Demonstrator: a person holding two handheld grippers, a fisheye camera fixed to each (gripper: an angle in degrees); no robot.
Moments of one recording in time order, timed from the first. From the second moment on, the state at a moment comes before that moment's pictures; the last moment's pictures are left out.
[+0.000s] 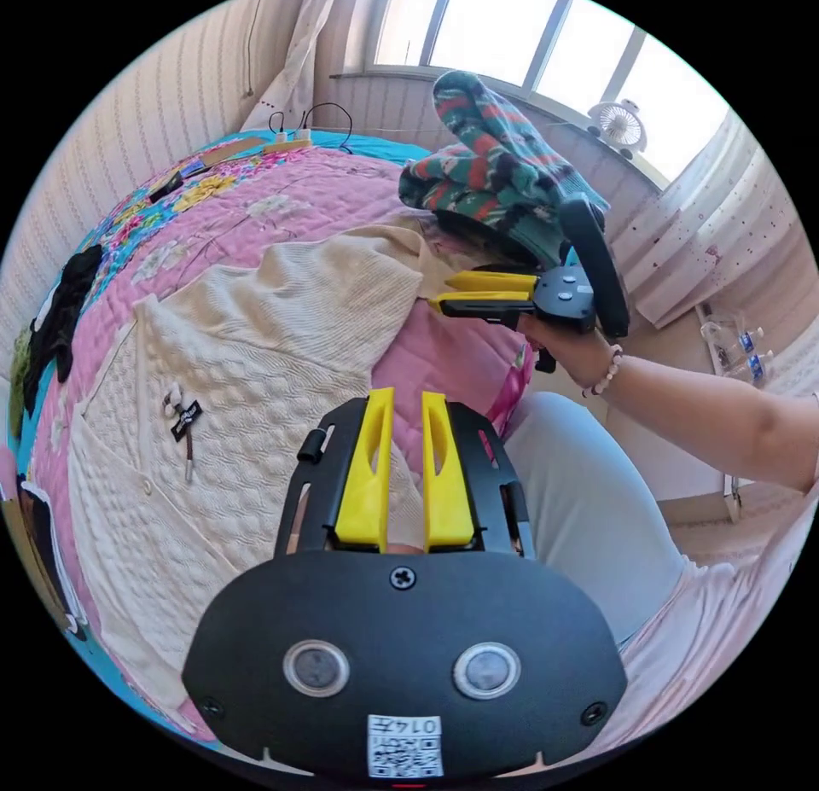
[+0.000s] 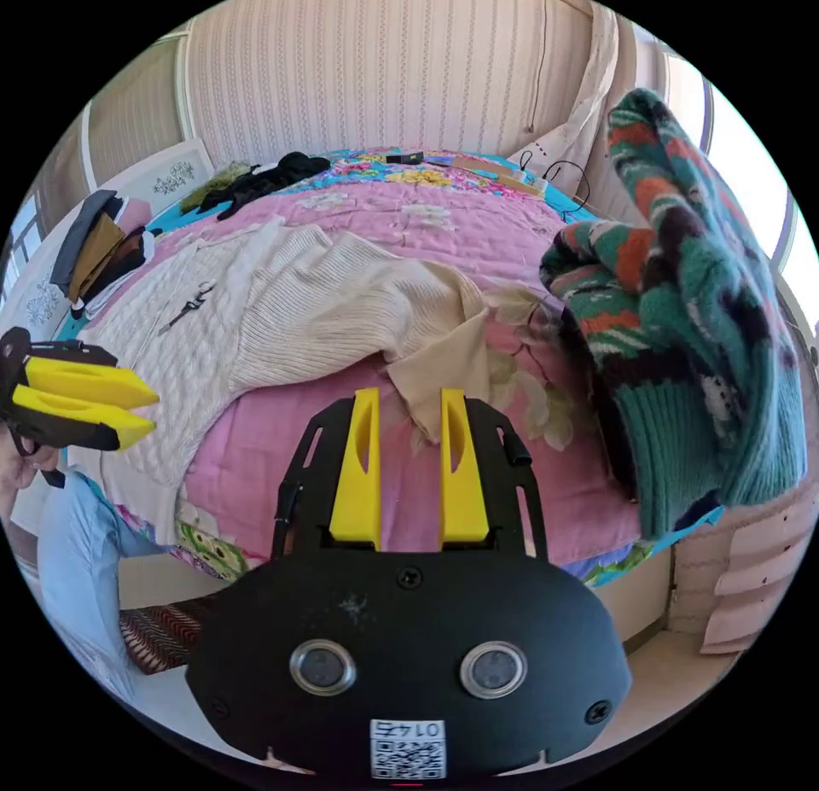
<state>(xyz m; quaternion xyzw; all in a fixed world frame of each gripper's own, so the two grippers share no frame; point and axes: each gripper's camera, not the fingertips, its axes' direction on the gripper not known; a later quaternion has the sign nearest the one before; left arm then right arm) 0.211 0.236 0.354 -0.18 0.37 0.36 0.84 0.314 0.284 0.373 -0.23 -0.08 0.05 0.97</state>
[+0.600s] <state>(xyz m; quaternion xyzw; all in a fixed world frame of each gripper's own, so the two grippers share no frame) 0.340 0.272 0.435 -0.20 0.34 0.43 0.81 0.417 0.279 0.299 -0.14 0.02 0.09 0.99</state>
